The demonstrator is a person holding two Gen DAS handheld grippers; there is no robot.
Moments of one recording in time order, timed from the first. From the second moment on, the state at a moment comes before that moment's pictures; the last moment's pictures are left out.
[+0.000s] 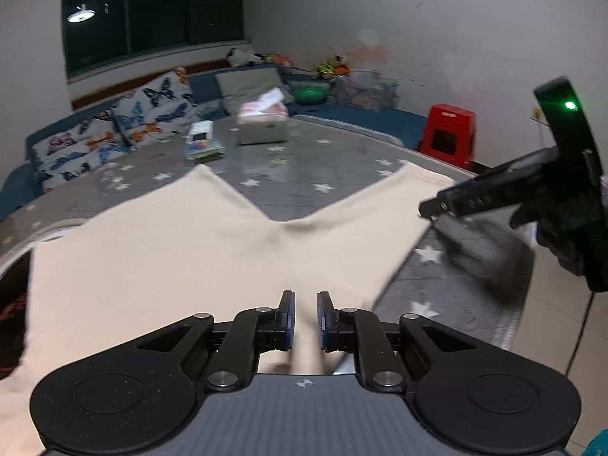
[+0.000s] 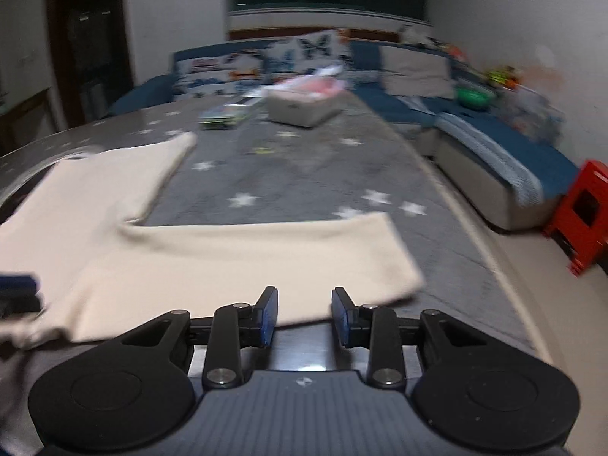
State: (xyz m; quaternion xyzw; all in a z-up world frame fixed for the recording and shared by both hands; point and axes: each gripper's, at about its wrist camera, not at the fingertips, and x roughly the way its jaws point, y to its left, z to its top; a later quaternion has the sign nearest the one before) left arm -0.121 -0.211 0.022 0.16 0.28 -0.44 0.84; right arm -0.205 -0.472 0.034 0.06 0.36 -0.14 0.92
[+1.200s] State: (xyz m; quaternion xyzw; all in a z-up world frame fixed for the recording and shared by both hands) left arm -0.123 -0.202 0.025 0.15 0.29 -0.44 0.84; right arm -0.193 -0.497 0.104 0.11 0.23 -0.16 0.95
